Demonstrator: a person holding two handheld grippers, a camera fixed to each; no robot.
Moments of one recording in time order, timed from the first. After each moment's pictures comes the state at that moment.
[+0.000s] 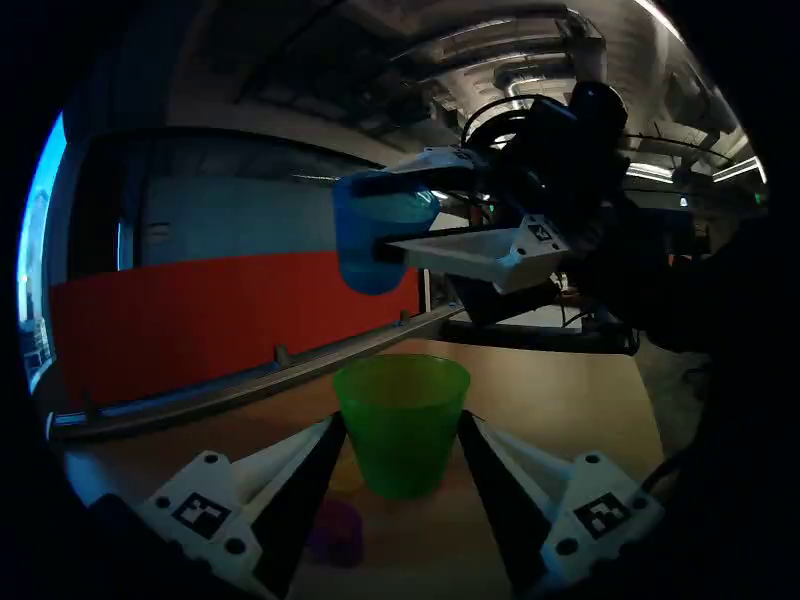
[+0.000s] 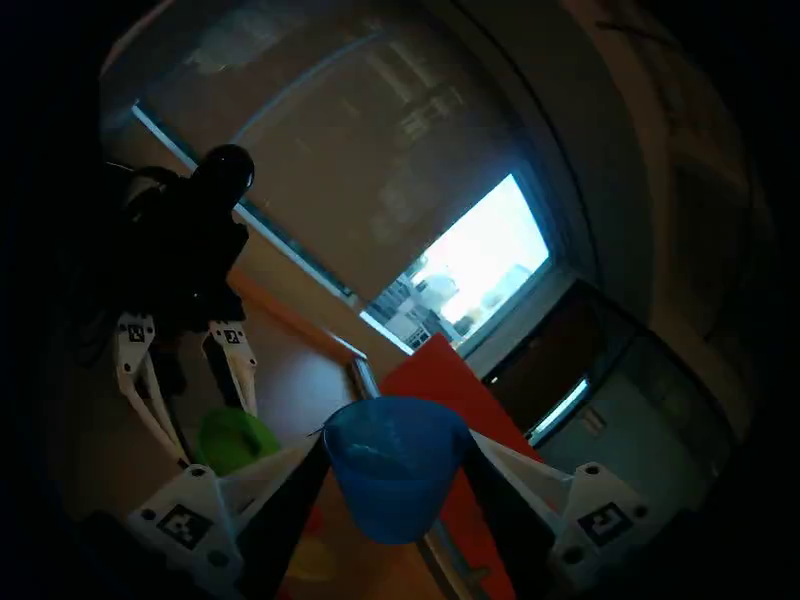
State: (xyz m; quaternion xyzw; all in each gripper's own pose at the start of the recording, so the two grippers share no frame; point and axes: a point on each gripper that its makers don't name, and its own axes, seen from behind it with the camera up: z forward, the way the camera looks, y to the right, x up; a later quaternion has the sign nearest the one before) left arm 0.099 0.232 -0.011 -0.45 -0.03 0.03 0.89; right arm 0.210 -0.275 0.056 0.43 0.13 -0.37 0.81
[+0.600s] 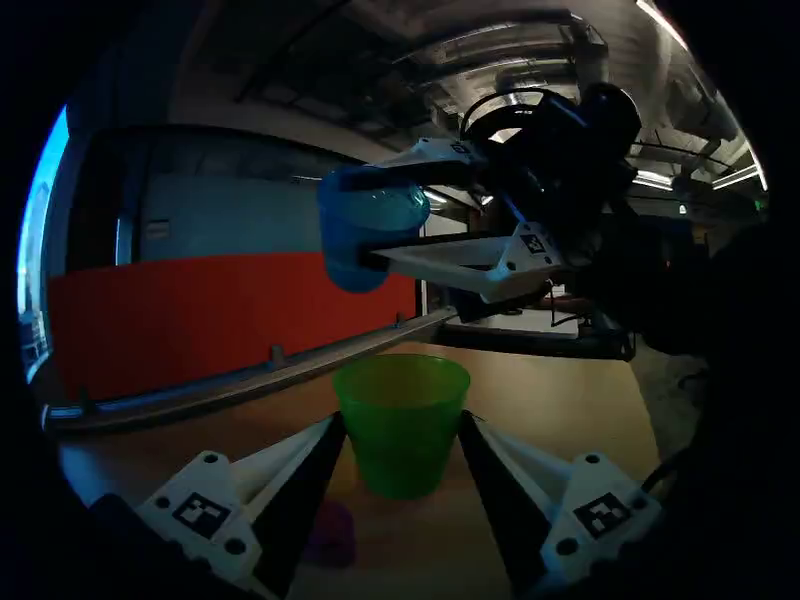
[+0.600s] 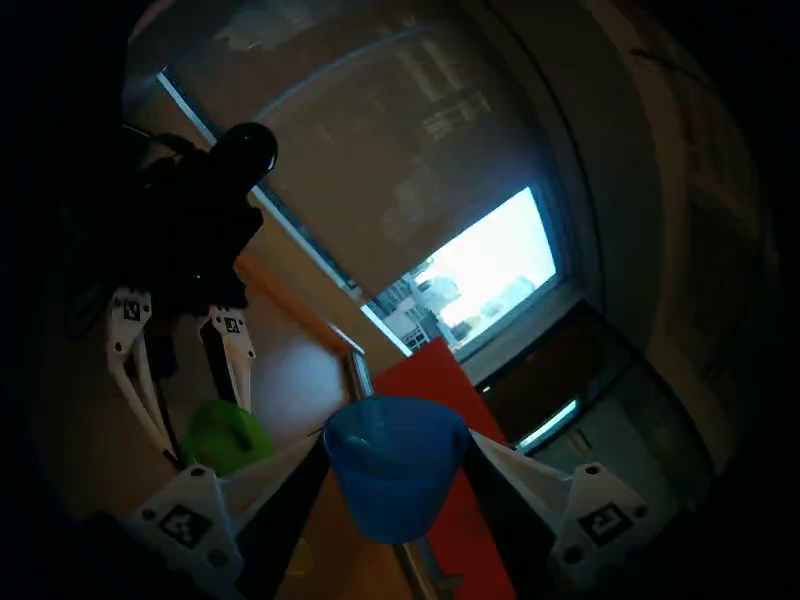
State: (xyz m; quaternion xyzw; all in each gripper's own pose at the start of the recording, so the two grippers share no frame) left arm 0.095 0.238 -0.014 -0.46 -0.03 0.02 0.89; right arm 0.211 -0.282 0.061 0.42 0.15 -0.43 0.79
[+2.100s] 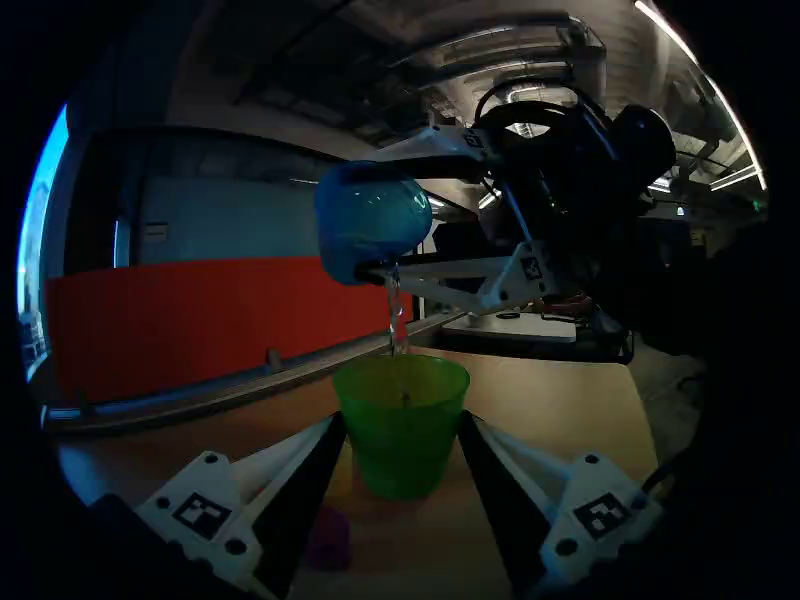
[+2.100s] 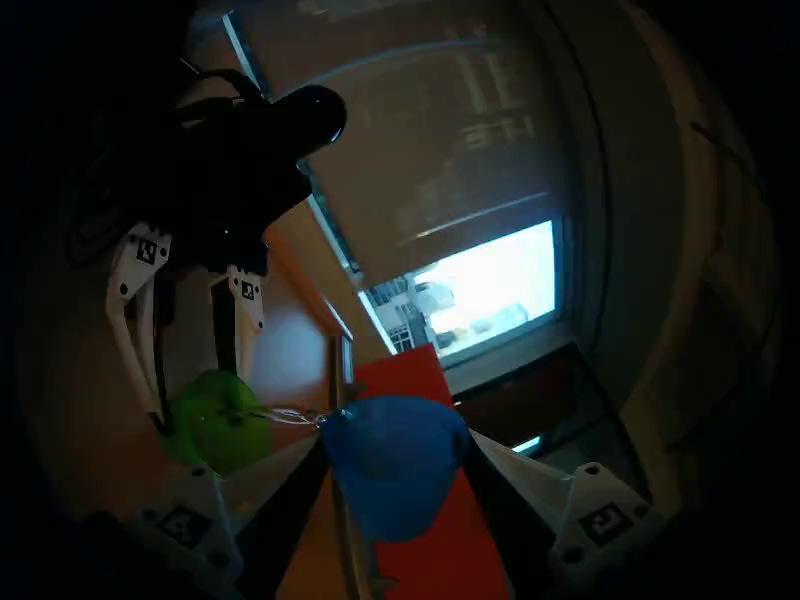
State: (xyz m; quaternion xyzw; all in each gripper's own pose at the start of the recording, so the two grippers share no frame) left arm 0.099 0.243 -0.016 -0.46 -0.02 0.02 0.89; right arm 0.218 -0.287 0.061 0.38 0.19 -0.52 0.74
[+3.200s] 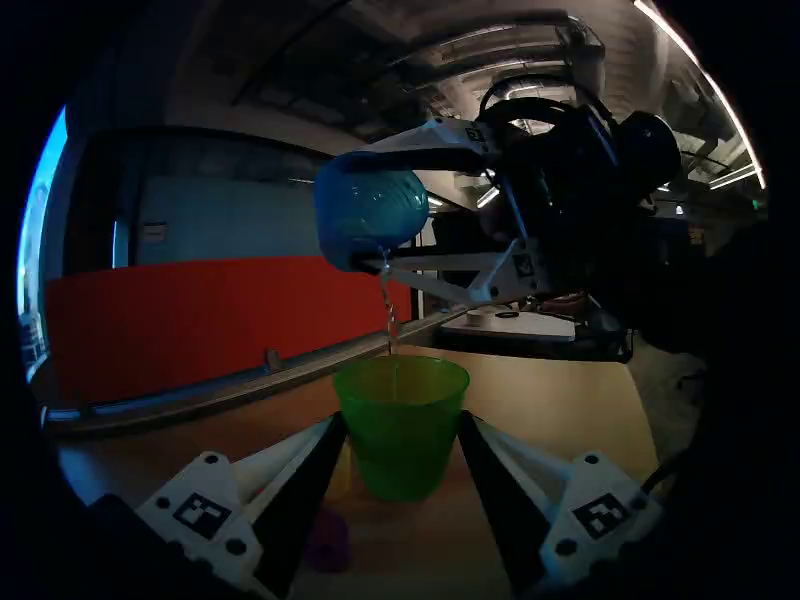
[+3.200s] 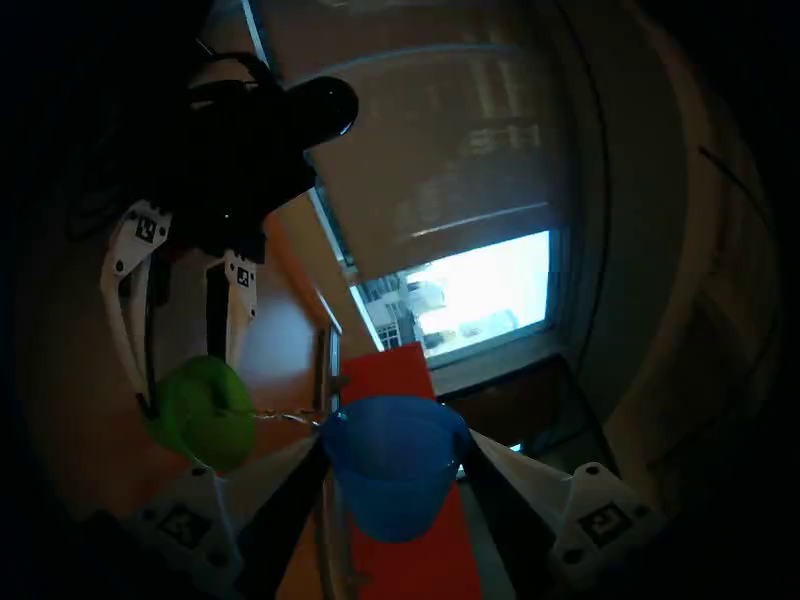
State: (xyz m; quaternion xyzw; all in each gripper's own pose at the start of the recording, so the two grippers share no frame) left arm 0.099 0.247 -0.016 -0.46 -0.02 0.02 0.89; right arm 0.228 -0.283 0.068 0.36 0.21 -0.55 0.72
